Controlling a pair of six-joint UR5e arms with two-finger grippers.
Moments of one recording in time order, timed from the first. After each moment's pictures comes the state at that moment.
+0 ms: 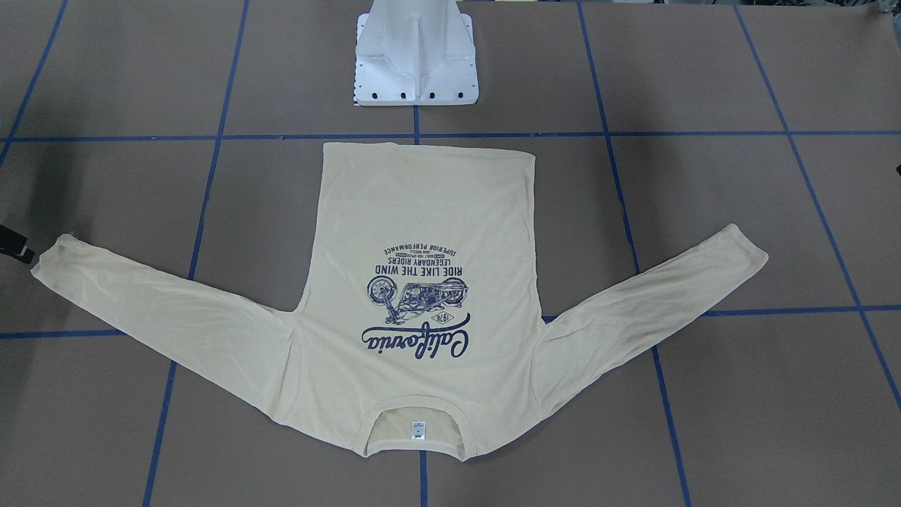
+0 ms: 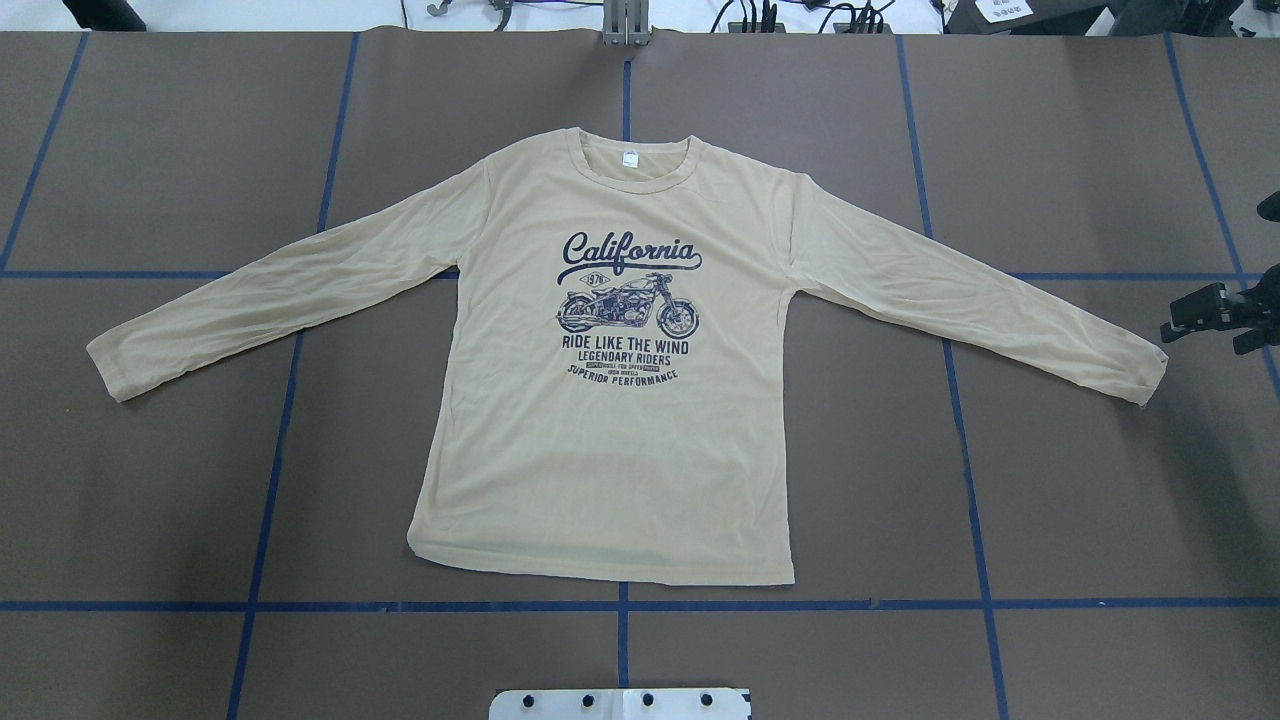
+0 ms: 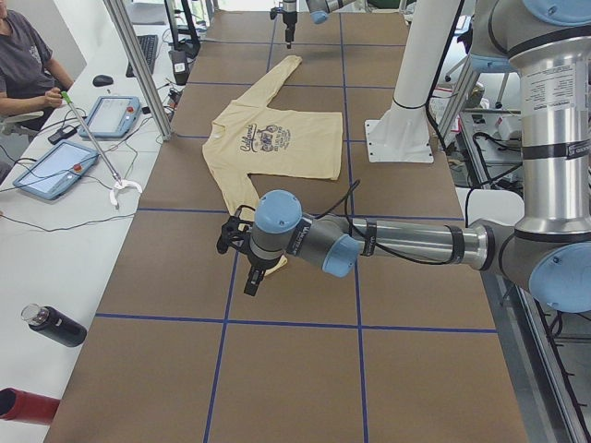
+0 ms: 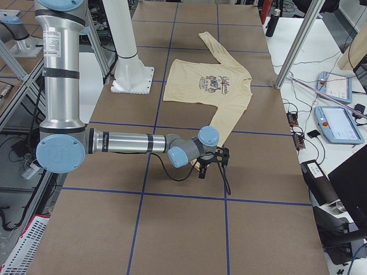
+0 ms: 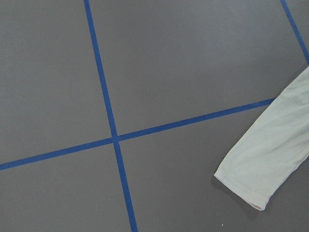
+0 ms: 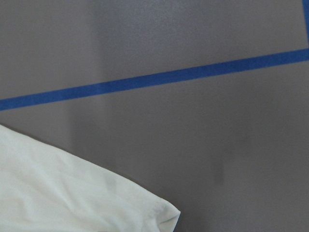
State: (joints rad) left arm -1.51 -1.43 -1.76 -1.96 -2.40 -0.12; right arm 1.15 -1.60 1.50 -1.02 2.31 0.77
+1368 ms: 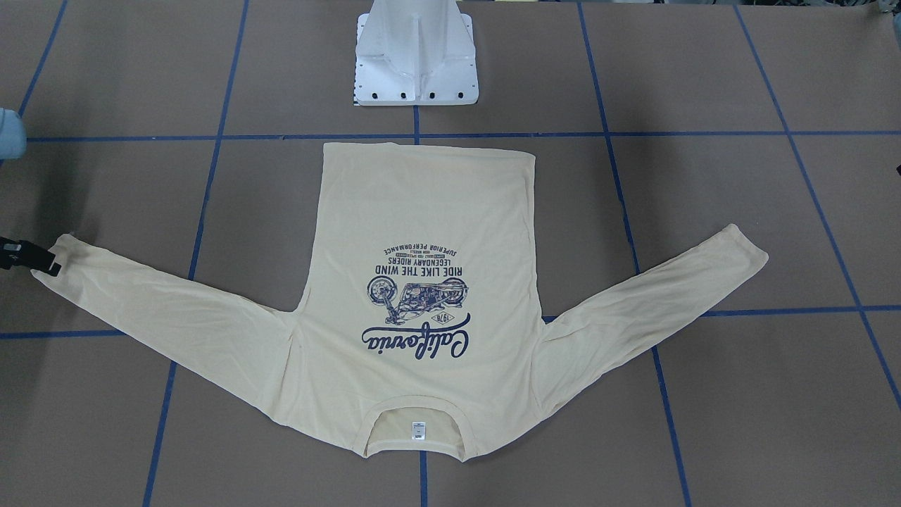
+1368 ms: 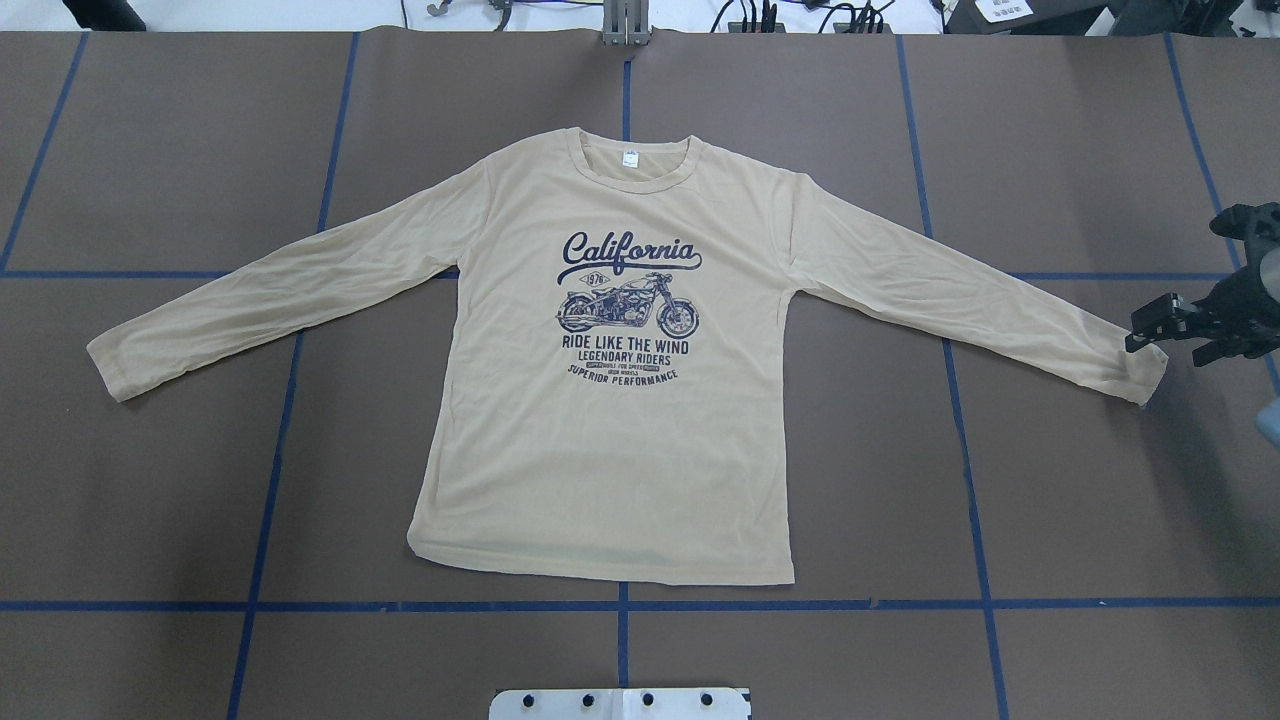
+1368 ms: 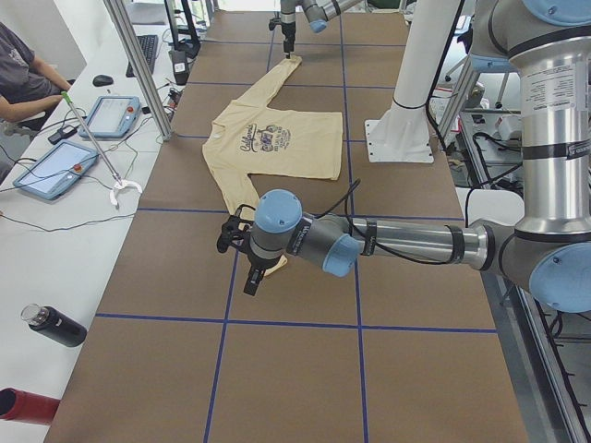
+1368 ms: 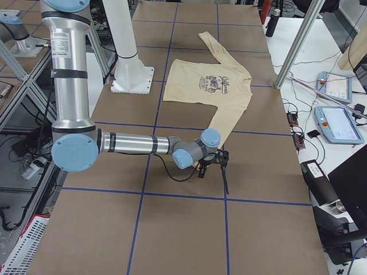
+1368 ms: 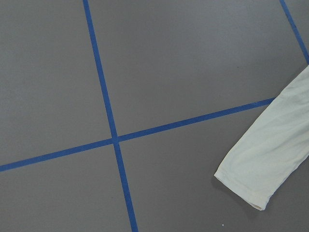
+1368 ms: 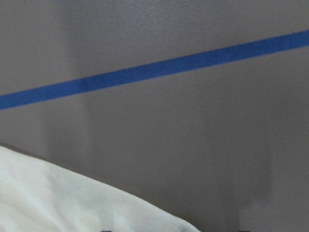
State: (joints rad) left arm -1.51 -1.43 -1.77 -1.97 -2.40 -0.11; right arm 1.10 -1.55 1.42 -1.00 2.30 0.84
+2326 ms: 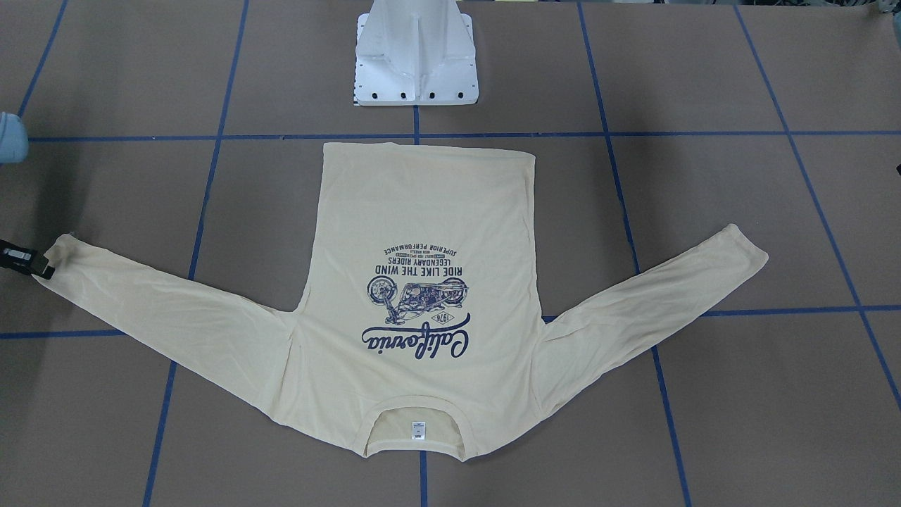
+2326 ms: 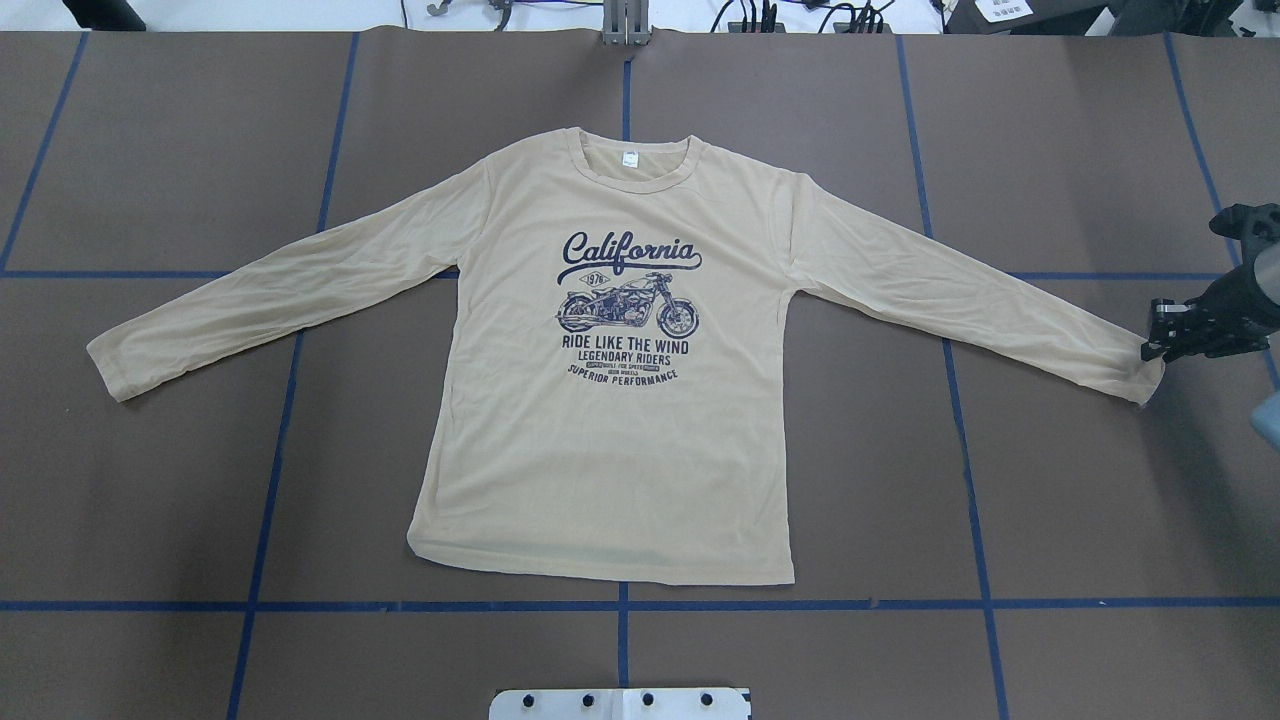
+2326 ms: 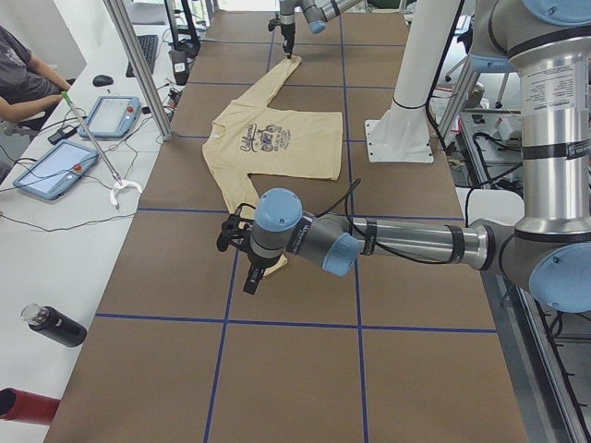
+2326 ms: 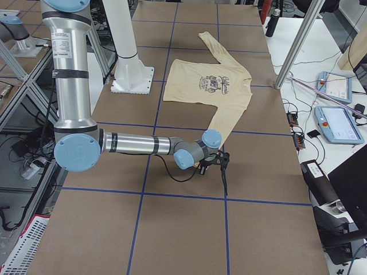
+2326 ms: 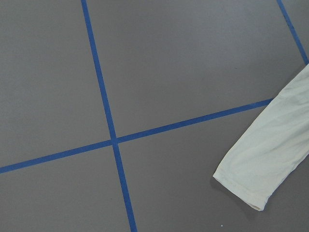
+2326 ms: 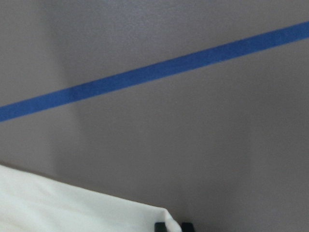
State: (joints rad) left arm -1.51 -1.43 -1.77 -1.97 -2.40 -0.11; right arm 1.10 -1.54 1.40 -1.00 2.31 0.90
